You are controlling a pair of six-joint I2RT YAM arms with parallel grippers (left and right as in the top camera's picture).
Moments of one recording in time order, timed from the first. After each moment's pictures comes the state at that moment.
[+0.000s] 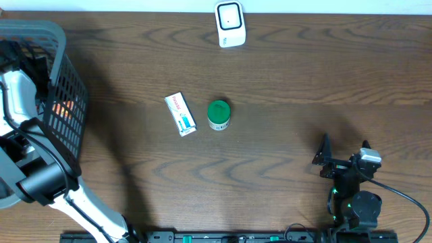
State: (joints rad) left arm 0.55 2.07 1.68 -0.86 0.00 0.25; right arm -0.03 0.01 0.01 -0.06 0.10 0.15
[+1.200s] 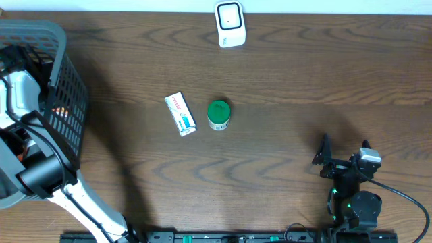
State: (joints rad) left arm 0.55 2.13 1.68 -0.85 0.00 0.27; right arm -0.03 0.01 0.01 -0.06 0.10 0.15
